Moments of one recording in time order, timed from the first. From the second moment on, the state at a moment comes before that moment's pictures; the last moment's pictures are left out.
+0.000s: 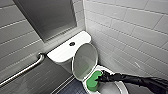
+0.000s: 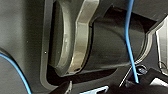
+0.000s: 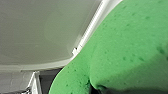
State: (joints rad) left arm 1.61 3.04 -2.44 0.00 -0.03 0.21; right arm -0.45 2.72 -1.89 0.16 -0.34 0.25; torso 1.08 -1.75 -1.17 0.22
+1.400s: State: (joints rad) left arm 1.60 3.05 -2.45 0.00 -0.03 0.21; right arm -0.68 2.55 -1.73 0.14 -0.03 0.25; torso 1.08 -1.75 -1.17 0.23
